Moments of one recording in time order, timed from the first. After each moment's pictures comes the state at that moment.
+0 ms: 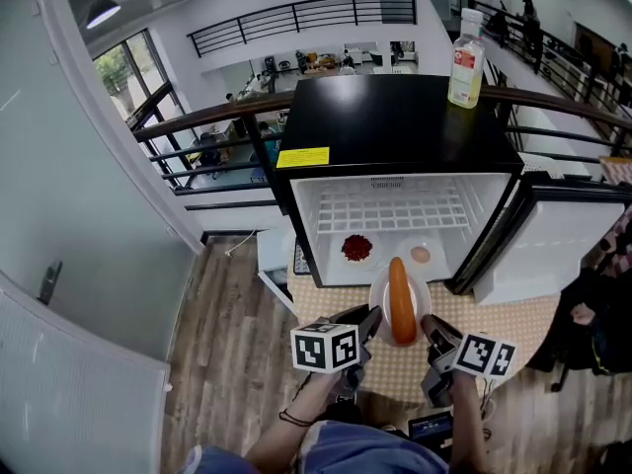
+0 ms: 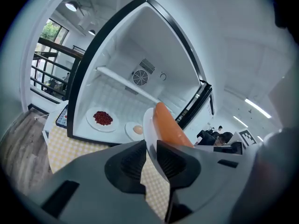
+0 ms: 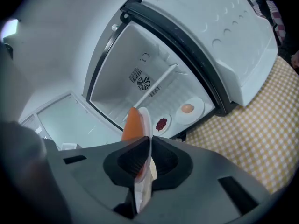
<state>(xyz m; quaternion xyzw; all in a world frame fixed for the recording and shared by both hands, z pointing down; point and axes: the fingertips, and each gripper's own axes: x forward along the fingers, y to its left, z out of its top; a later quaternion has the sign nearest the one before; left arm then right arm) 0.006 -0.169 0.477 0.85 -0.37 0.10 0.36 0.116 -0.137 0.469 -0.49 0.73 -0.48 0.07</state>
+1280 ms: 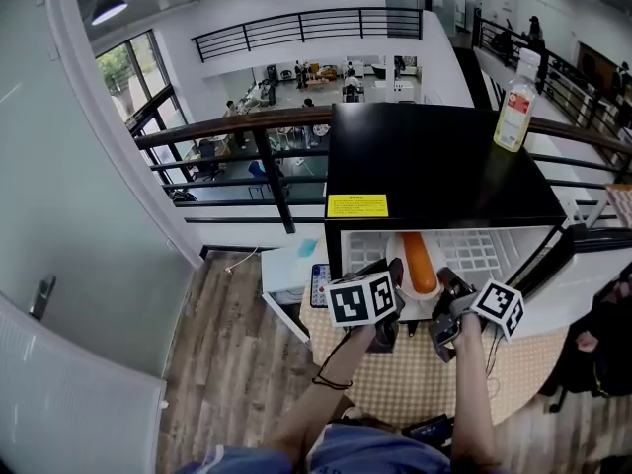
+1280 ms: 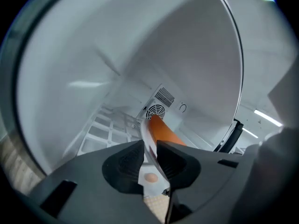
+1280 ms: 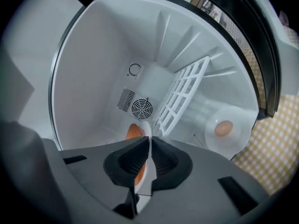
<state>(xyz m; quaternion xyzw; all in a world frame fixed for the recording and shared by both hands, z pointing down) -0.020 -0.349 0.409 0.84 -0.43 0.03 0.34 0.105 -0.321 0.424 -0.53 0.65 -0.50 0.22</state>
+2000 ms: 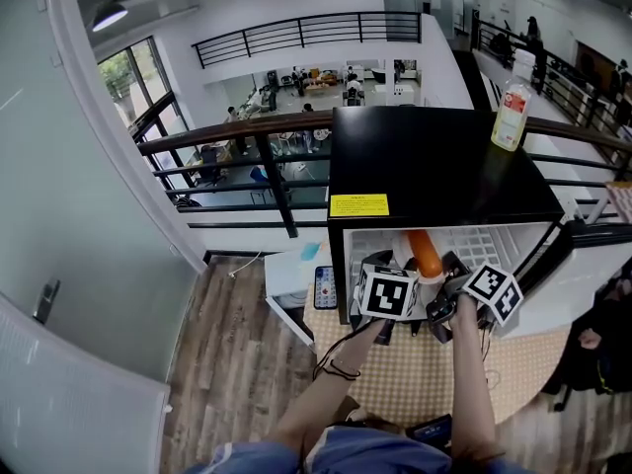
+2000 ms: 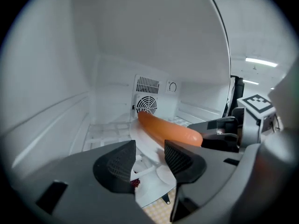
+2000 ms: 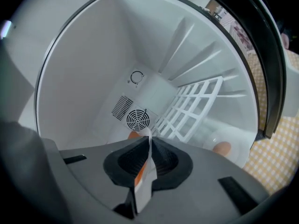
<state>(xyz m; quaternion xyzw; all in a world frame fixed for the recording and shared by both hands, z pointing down) 0.003 -0.354 0.409 0.86 -0.43 0.20 0.17 0.120 -0.351 0.411 -0.60 0.63 -0.44 0.22</state>
